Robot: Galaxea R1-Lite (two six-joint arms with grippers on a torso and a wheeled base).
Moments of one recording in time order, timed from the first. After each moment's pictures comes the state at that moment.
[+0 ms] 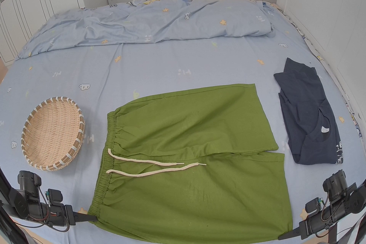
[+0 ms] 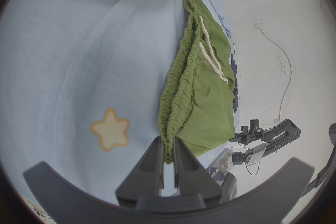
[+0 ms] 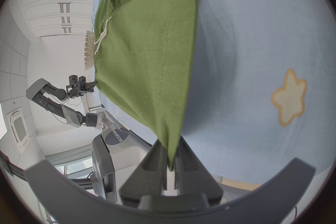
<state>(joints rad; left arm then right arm) 0.33 1.82 -0.02 -0.60 -0.86 -0.01 0.13 1.75 -0.02 -0.38 0.67 0.06</state>
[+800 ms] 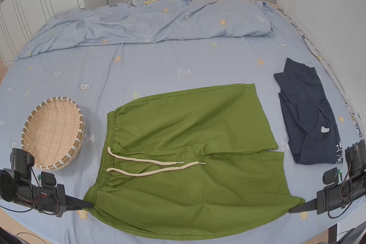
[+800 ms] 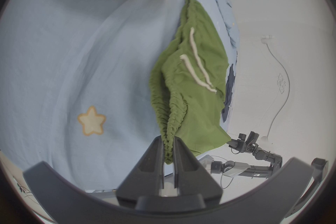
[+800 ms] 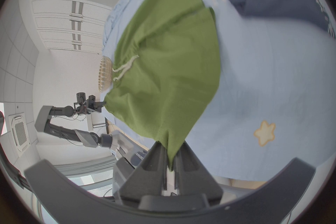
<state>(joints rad) 0.24 1.54 -0.28 -0.12 -0.86 -0.27 0.13 1.36 -0.29 -0.01 0.66 0.24</state>
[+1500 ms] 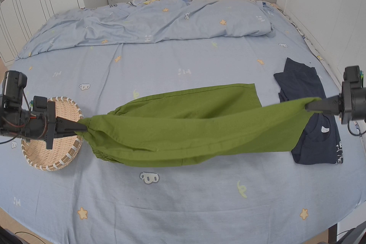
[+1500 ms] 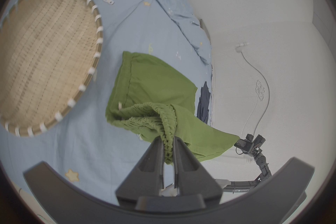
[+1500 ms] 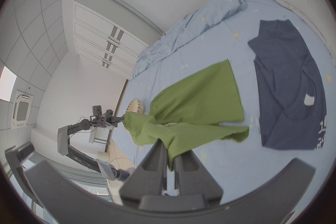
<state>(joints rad) 0.14 1.54 -0.96 0.20 -0.86 -0.48 0.13 1.35 -1.08 0.32 0.66 0.31</state>
